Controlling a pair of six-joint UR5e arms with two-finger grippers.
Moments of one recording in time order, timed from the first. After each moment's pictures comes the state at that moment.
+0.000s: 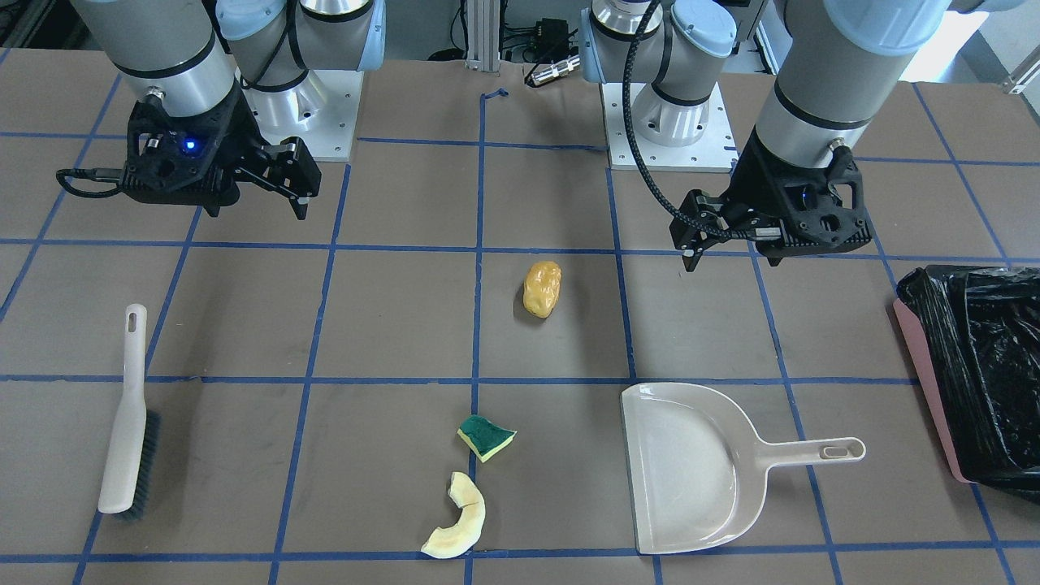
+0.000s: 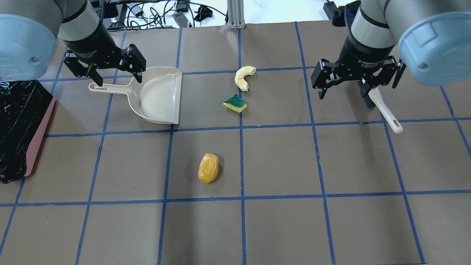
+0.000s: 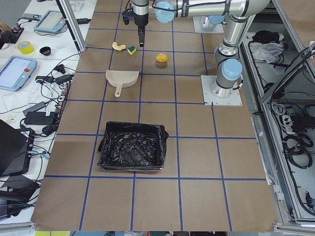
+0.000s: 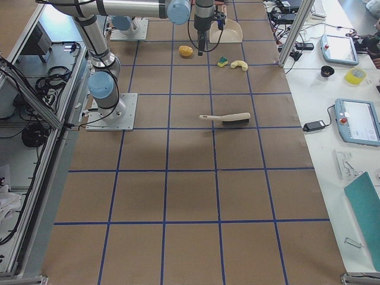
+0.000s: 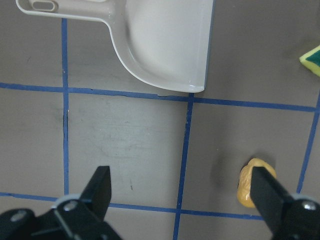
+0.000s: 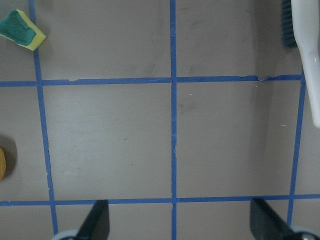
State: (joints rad) left arm -1.53 -1.65 -1.56 -1.44 1.60 -0.08; right arm 1.59 -1.58 1.63 -1.59 -1.58 0.03
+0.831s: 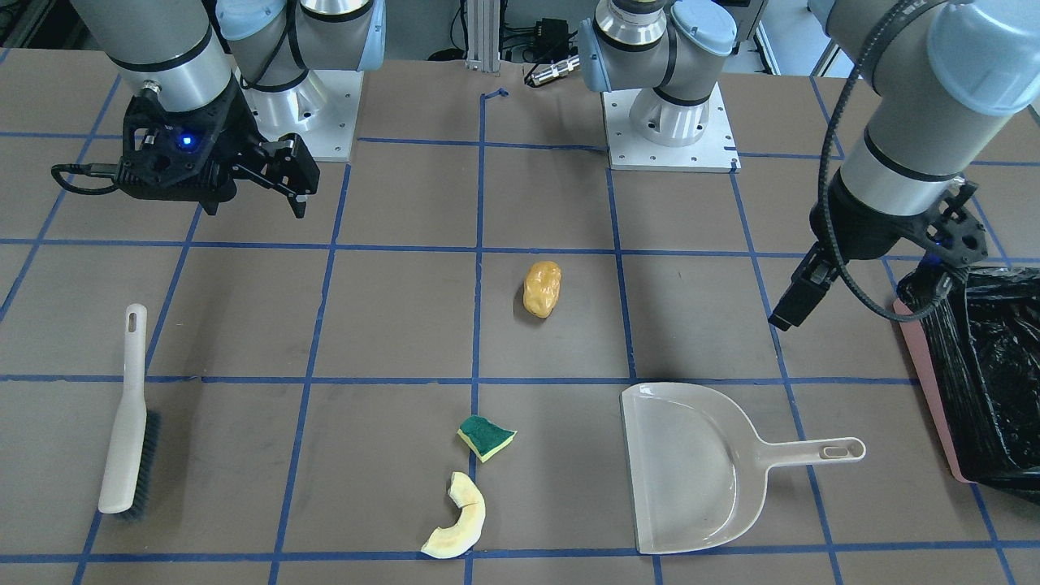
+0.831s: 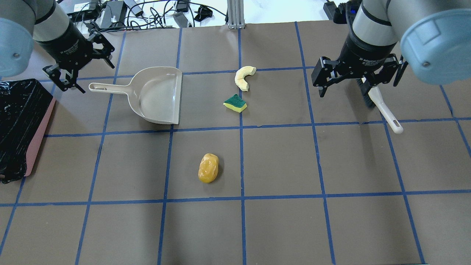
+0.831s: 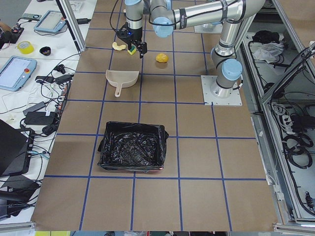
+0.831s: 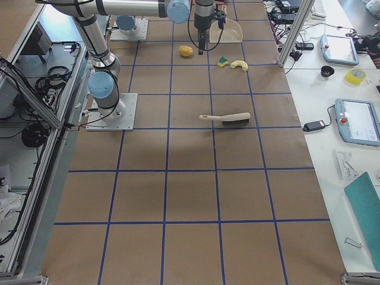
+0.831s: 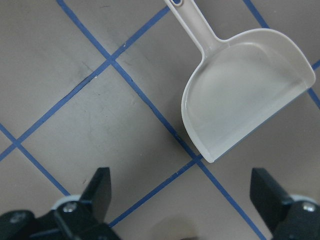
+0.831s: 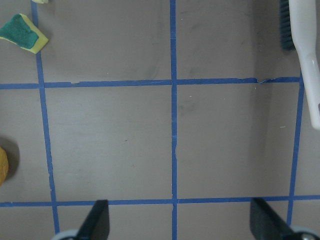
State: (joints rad) left arm -1.39 -1.69 -1.58 -1.39 1.60 -0.73; right arm 1.59 -1.58 1.62 -1.59 -1.57 0.03
